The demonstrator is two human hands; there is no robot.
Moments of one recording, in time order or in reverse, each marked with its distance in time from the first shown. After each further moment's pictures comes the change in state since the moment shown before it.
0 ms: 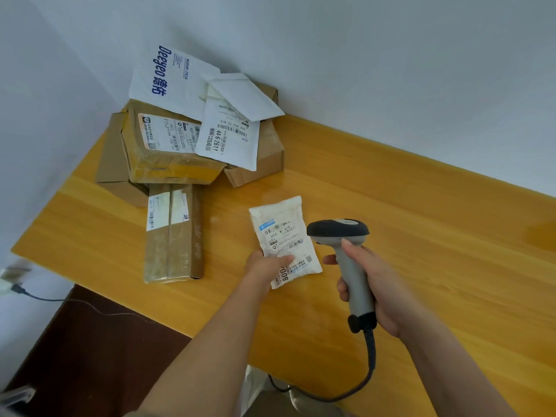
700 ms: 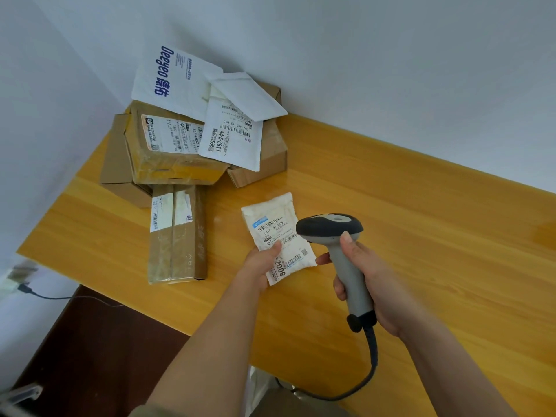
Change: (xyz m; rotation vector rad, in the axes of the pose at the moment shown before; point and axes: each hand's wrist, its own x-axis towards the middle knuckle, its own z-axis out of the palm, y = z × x) left_hand 0.001 0.016 -0.008 -0.174 -0.054 -0.064; right_hand -0.002 -0.008 0.011 -0.102 -0.086 -0.064
